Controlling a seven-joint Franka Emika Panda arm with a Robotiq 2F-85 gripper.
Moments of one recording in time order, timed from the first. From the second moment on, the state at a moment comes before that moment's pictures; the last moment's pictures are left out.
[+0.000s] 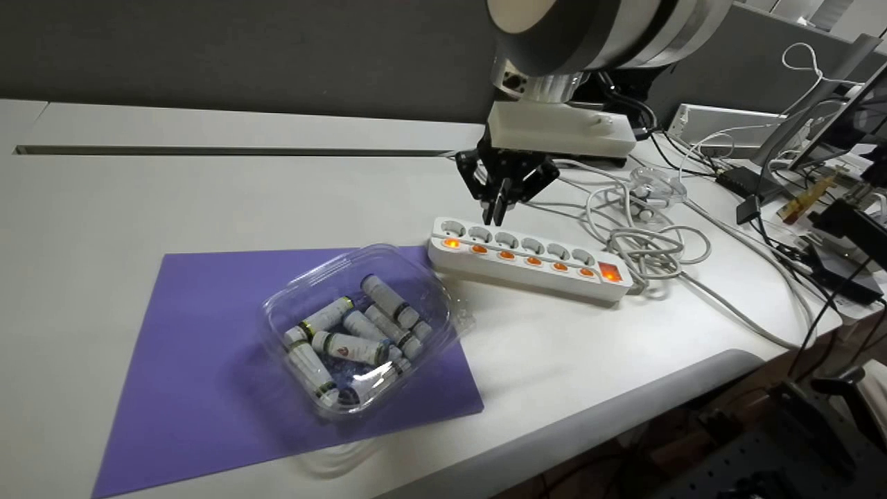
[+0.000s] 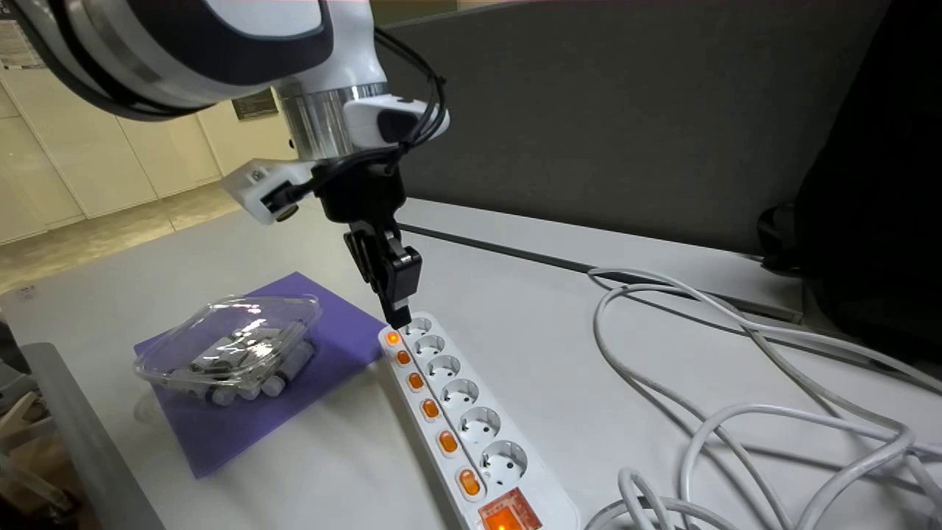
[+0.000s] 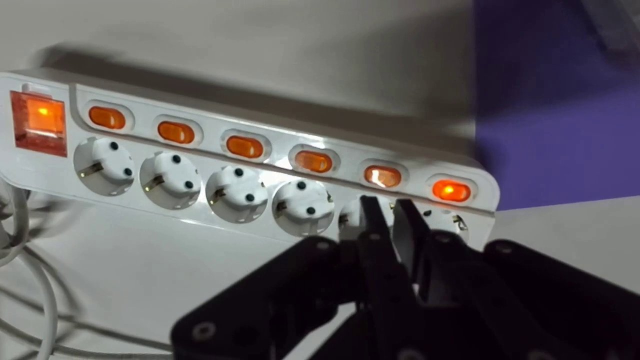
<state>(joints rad) 0.06 0.29 -0.07 -2.38 -0.12 2.67 0.39</state>
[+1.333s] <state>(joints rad) 0.15 0.41 -0.09 -2.34 -0.12 2.76 0.37</state>
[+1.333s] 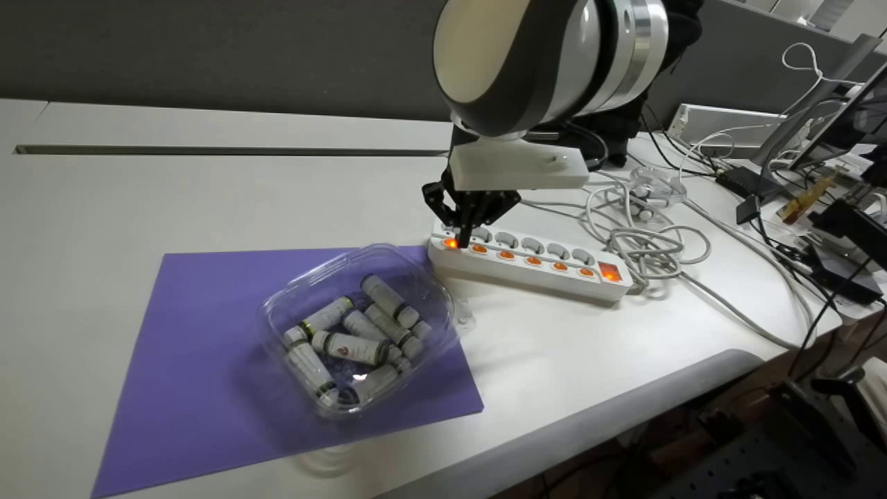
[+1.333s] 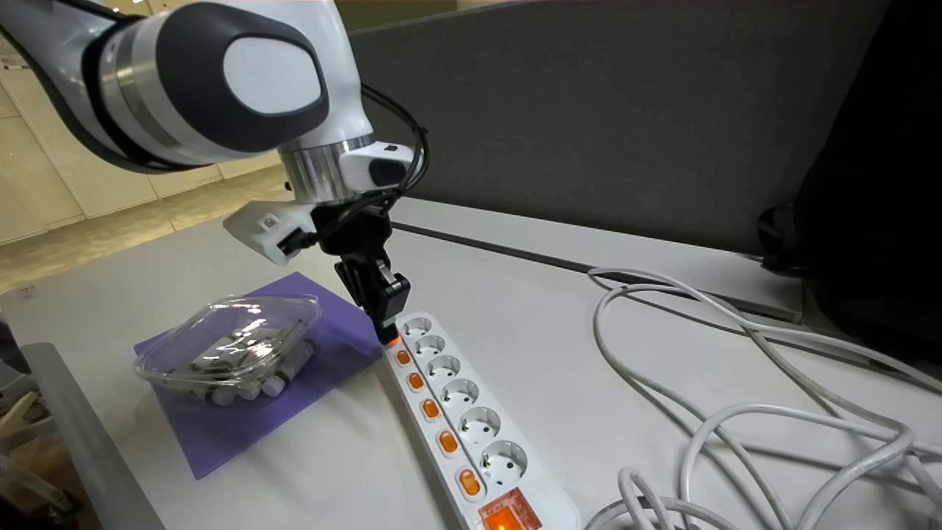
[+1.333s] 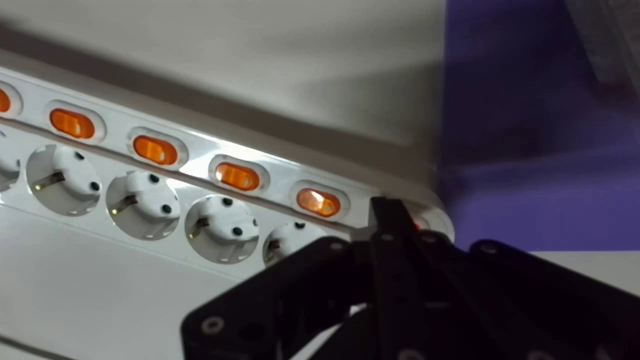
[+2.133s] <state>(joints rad) 0.08 0.44 -0.01 -2.33 0.08 2.79 0.22</state>
